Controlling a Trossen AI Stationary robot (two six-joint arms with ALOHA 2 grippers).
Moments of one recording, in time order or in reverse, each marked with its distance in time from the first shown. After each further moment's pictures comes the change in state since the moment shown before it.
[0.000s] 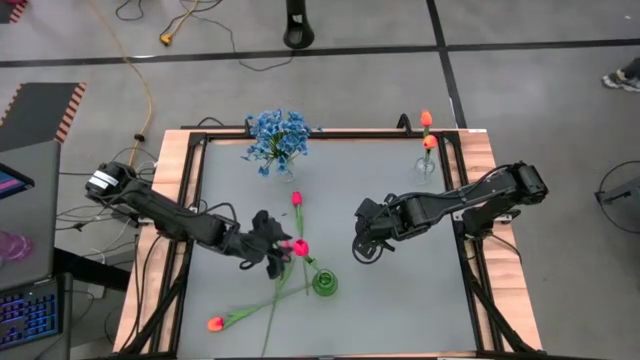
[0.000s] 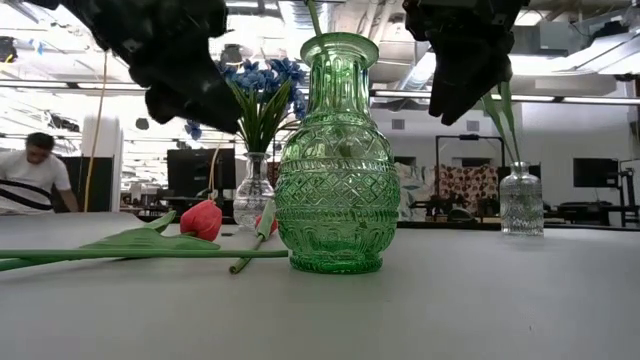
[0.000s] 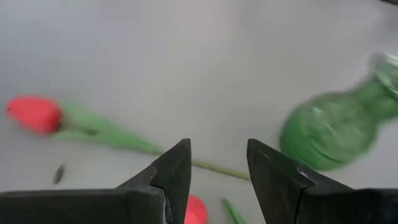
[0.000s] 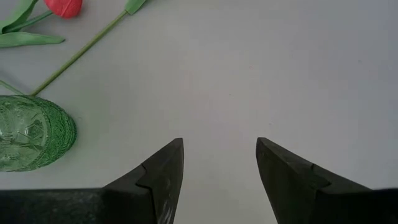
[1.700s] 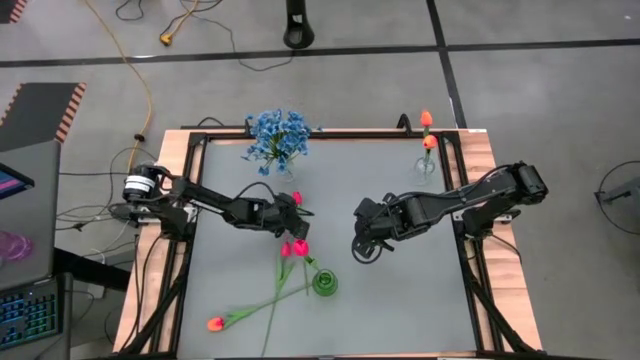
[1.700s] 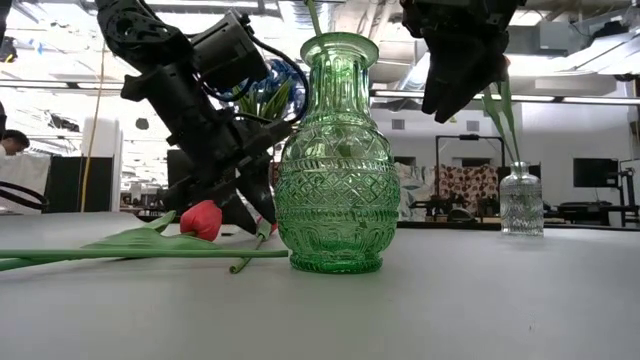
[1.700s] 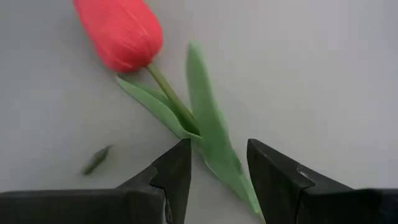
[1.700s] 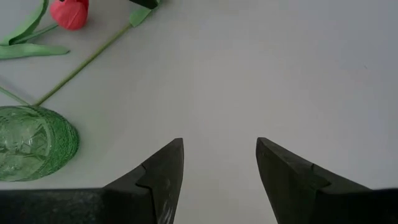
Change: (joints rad) left arm 0.346 0.312 -0.003 0.133 0.187 -0.412; right arm 0.000 0.000 0.000 0.027 0.024 -0.012
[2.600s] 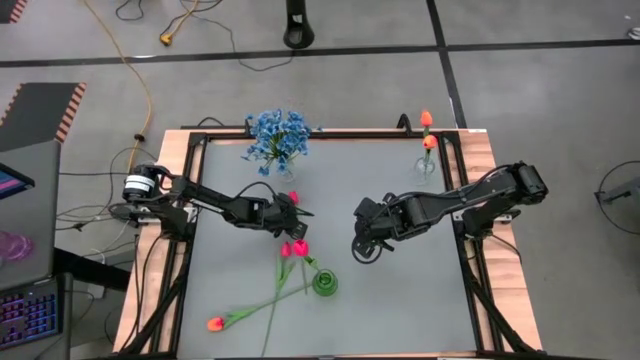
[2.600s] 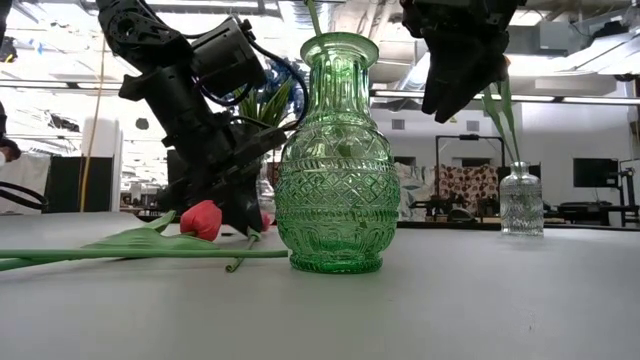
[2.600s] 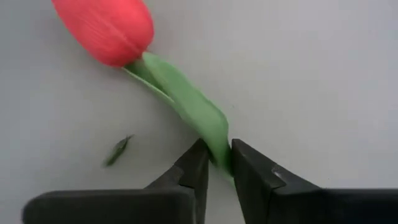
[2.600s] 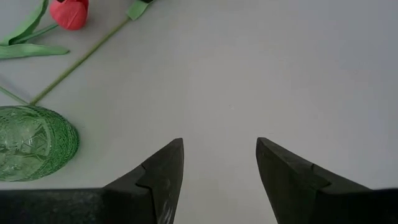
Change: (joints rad) left arm 0.012 -0.002 0.002 -0.059 0.019 0.049; right arm 0.000 0.000 0.000 -0.001 0.001 0.002
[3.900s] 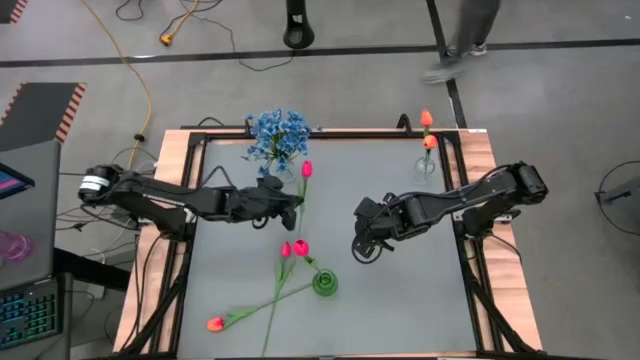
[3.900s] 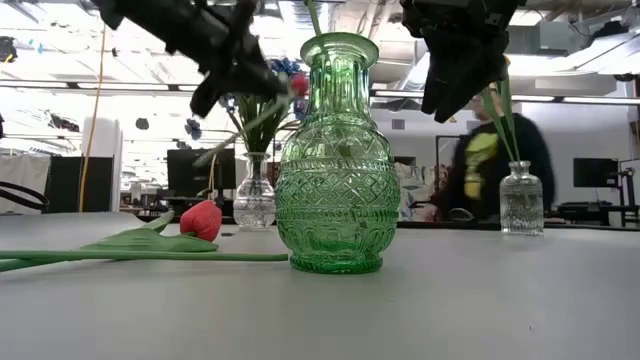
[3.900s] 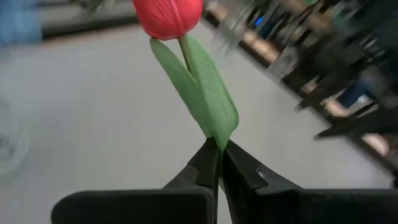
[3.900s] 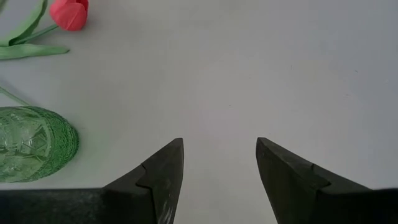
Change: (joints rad) left arm -0.045 -0.392 -0.002 0.136 -0.166 0.276; right arm 0.000 -0.001 0.000 0.001 0.003 0.000
